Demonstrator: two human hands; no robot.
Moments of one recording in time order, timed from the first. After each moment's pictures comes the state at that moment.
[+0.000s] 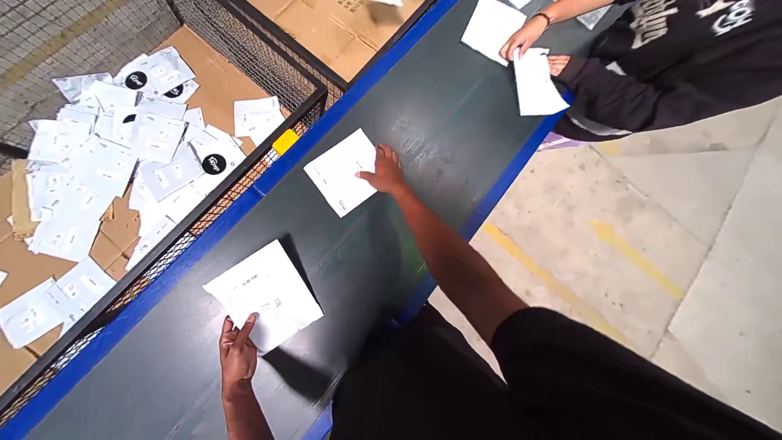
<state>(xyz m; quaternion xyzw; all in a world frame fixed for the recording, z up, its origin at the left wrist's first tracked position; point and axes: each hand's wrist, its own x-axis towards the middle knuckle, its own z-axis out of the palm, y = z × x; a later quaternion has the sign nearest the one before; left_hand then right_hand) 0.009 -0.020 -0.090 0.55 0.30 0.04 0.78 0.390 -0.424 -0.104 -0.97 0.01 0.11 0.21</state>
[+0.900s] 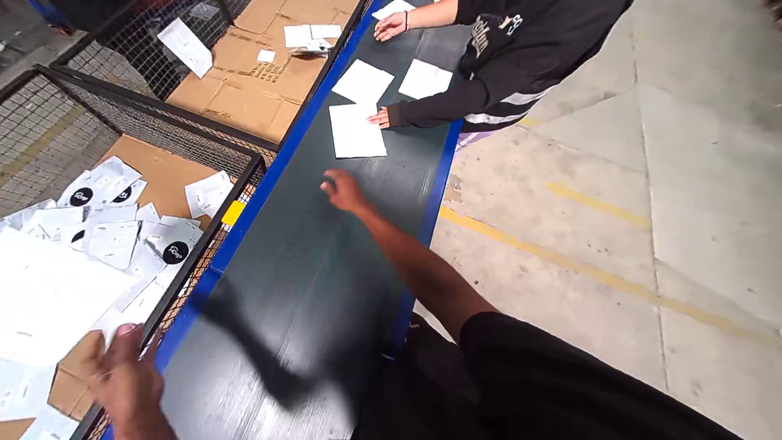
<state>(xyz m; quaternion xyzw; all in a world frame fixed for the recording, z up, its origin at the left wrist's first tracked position) 0.234 0.028 -0.003 0.68 0.29 0.12 0.66 0.413 -0.478 -0.062 -0.94 0.02 0.00 0.35</state>
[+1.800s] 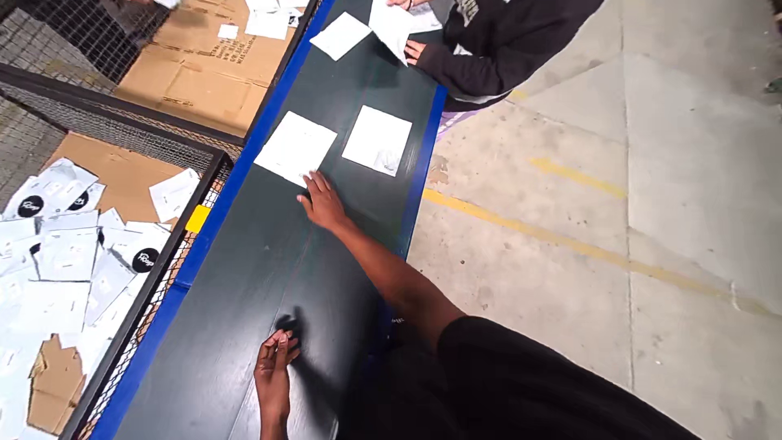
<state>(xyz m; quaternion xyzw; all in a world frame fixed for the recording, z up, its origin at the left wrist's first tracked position) 0.096 -0.192 -0.068 0.67 0.25 -0.16 0.68 0.379 -0.477 -0.112 -0.96 0.04 -0.05 0.28</state>
